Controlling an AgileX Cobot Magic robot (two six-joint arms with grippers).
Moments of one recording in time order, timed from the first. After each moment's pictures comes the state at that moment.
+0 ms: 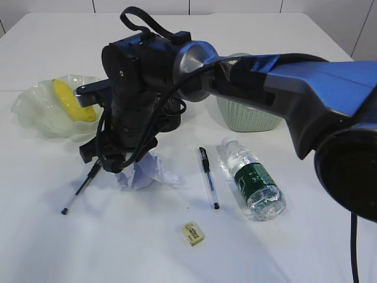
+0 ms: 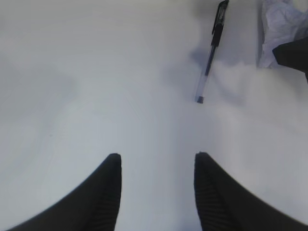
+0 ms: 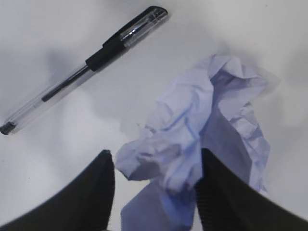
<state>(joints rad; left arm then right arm) -0.08 1.12 -0.92 -0.09 0.98 -0.08 0.76 2.39 -2.13 0.02 1.06 0.14</state>
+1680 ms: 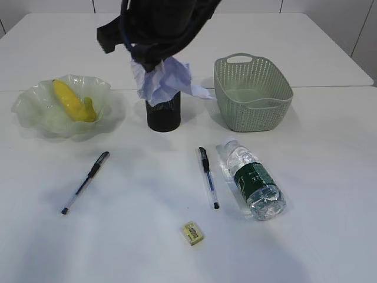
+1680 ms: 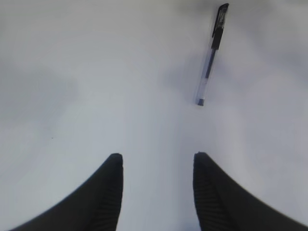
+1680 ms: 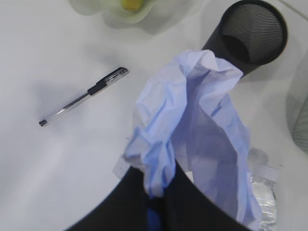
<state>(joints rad) -0.08 1.12 -0.92 -0.08 0.97 -0.08 0.71 2.05 -2.17 -0.08 1.25 0.09</state>
